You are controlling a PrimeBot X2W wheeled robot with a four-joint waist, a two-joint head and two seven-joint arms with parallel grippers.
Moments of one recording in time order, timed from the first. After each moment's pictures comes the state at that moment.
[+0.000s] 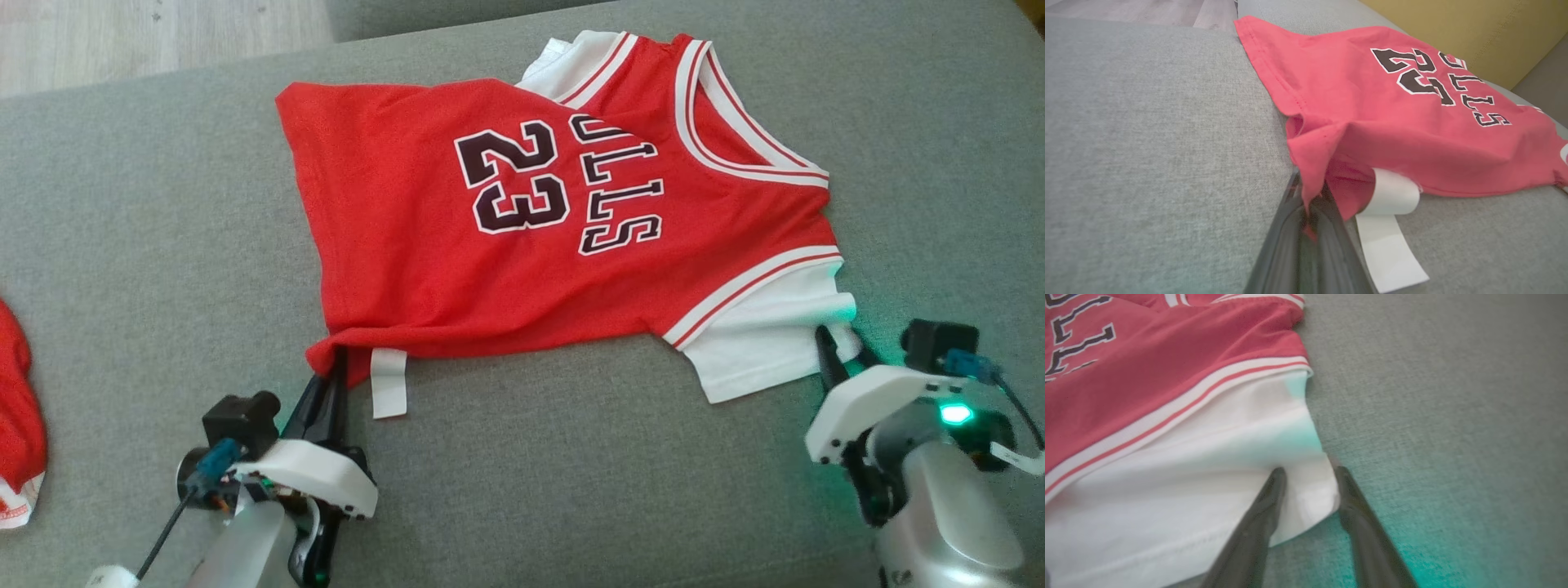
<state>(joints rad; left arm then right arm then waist) -0.32 0.15 -0.39 0.69 -0.50 -0.11 -0.25 -0.29 -0.05 -0.12 0.63 0.10 0.12 0.12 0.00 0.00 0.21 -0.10</state>
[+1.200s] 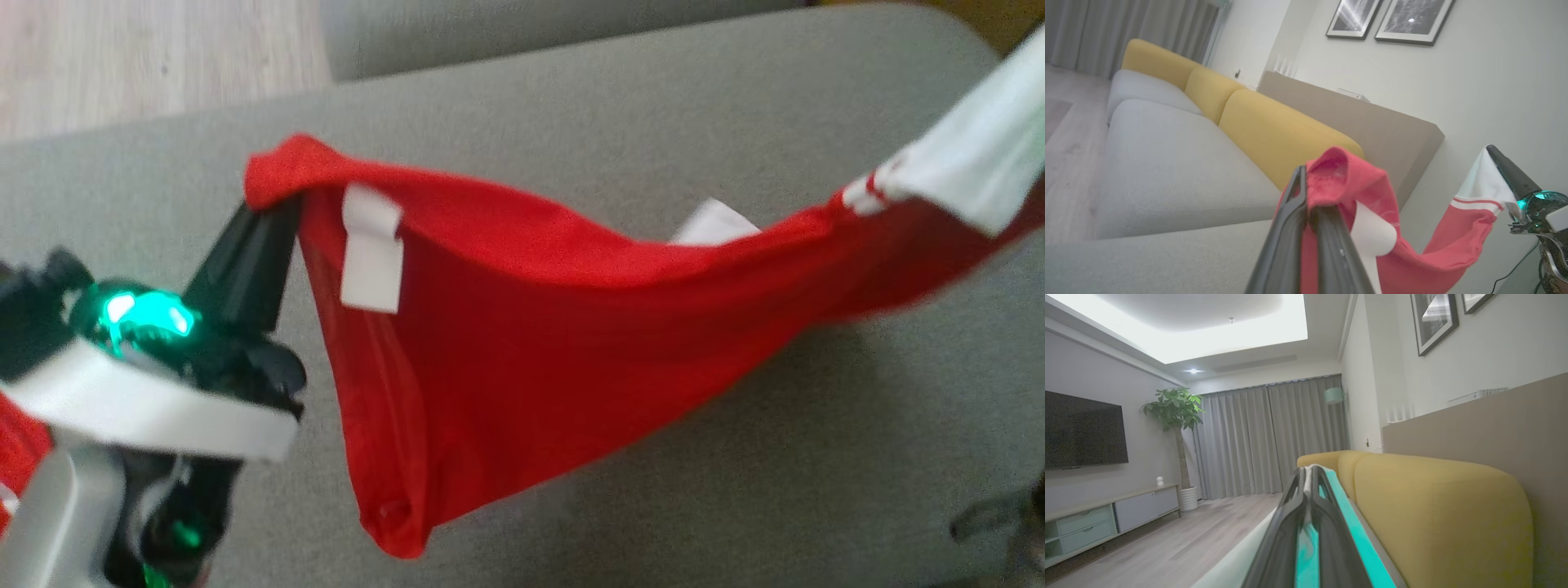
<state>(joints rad) -0.21 0.38 -0.27 -0.52 -0.89 0.00 0.26 -0.36 -0.05 -0.17 -0.58 0.37 0.12 0.42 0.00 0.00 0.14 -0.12</state>
